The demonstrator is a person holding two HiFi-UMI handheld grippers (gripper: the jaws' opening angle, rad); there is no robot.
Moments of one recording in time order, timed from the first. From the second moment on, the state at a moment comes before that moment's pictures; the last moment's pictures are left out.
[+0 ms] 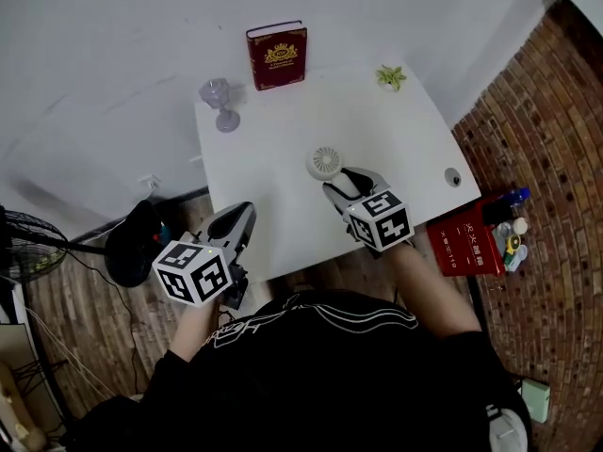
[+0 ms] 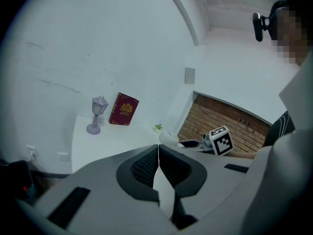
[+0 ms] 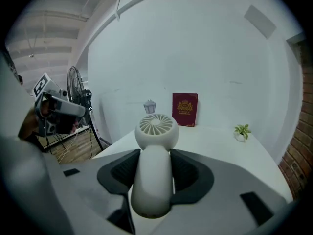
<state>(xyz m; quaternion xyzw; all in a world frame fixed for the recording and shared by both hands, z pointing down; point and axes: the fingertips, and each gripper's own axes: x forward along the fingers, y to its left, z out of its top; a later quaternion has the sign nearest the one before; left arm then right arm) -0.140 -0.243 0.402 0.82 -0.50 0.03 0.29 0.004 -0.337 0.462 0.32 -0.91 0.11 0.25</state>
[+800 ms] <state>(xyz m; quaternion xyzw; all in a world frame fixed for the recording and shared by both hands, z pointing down) -0.134 -0.252 0.446 0.79 -0.53 0.05 0.31 0.014 -0.382 0.594 0.30 -0.88 0.13 0.35</state>
